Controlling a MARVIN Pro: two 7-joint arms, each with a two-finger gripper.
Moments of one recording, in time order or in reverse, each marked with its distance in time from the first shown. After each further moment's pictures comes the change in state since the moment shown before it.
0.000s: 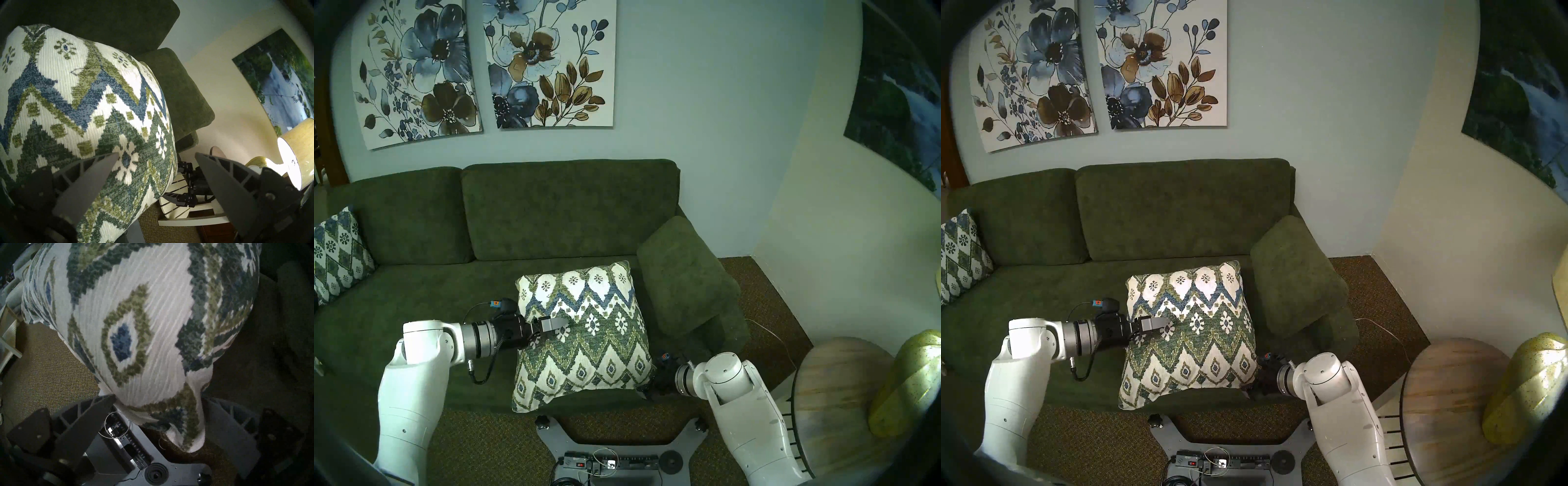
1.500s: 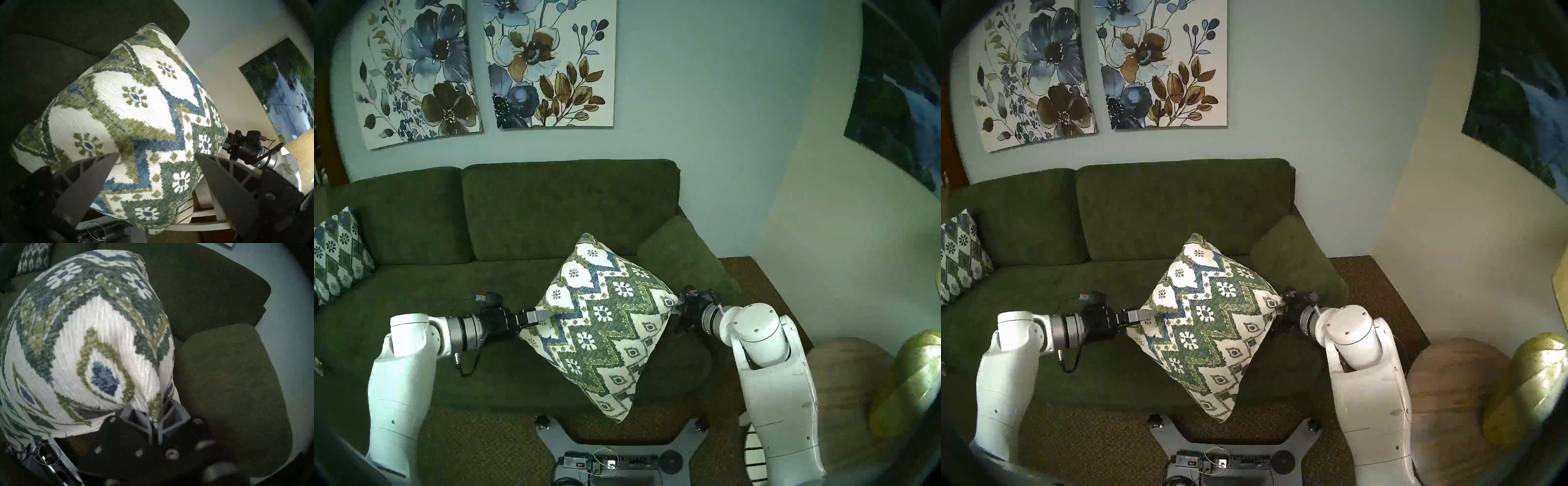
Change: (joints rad) left arm -0.016 0.041 -0.048 0.040 -0.044 0.029 0.024; right arm 0.018 0.028 0.080 -0.458 -0.097 0.110 -0.071
